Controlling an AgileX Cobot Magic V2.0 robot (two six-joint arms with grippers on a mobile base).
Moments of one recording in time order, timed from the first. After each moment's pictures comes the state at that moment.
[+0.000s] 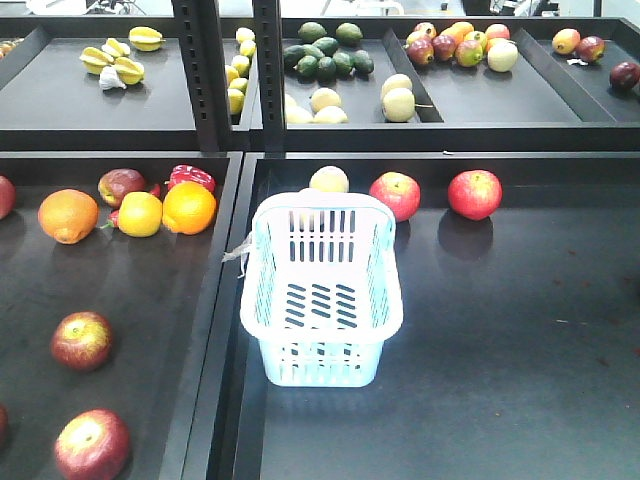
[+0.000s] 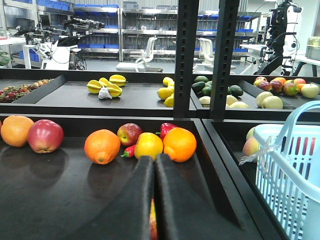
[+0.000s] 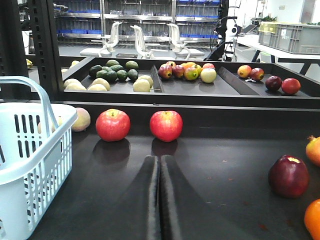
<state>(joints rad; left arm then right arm) 0.02 -0.01 0.02 -0.01 0.07 -0.05 0.00 -0.01 0.03 -0.12 0.11 0.08</state>
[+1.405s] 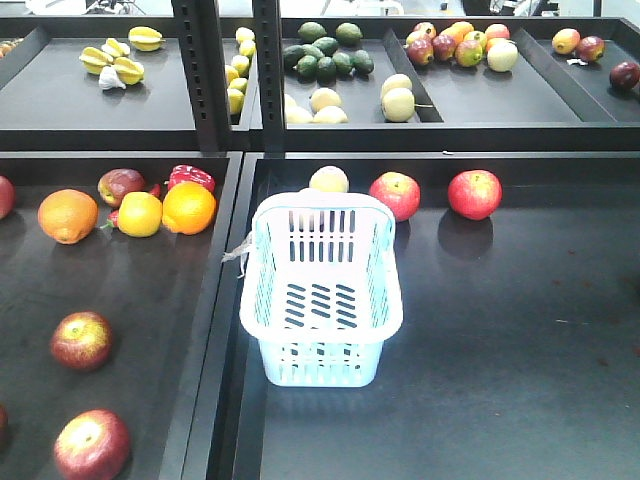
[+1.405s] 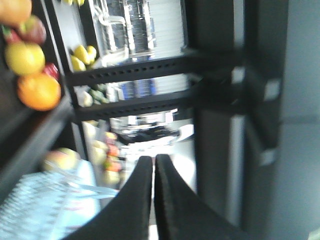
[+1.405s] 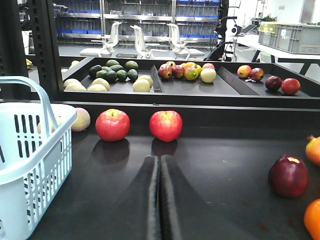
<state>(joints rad) 0.02 -0.01 0.01 -0.90 0.02 -0.66 0.00 -0.01 0.03 -0.12 0.11 0.08</state>
